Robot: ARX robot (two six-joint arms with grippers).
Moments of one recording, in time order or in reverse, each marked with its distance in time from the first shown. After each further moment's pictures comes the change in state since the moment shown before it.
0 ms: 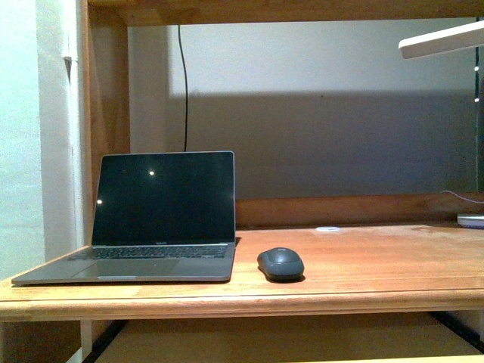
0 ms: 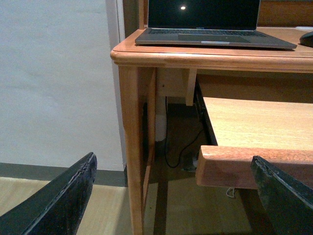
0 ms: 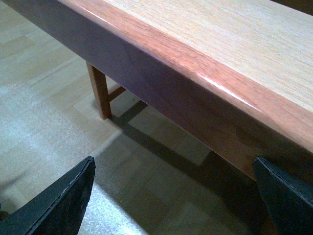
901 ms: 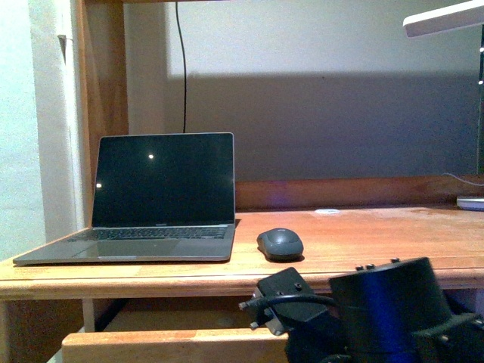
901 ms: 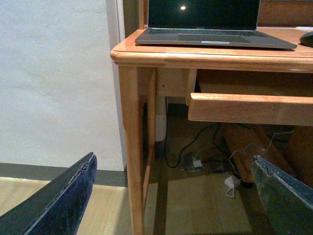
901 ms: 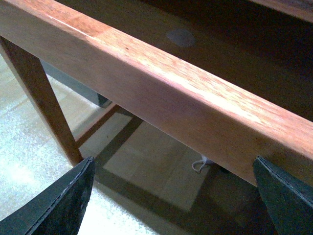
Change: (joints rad) left arm 0.000 0.000 0.000 0.000 0.000 0.000; right arm 0.169 0.630 0.687 -0.001 0.284 0.100
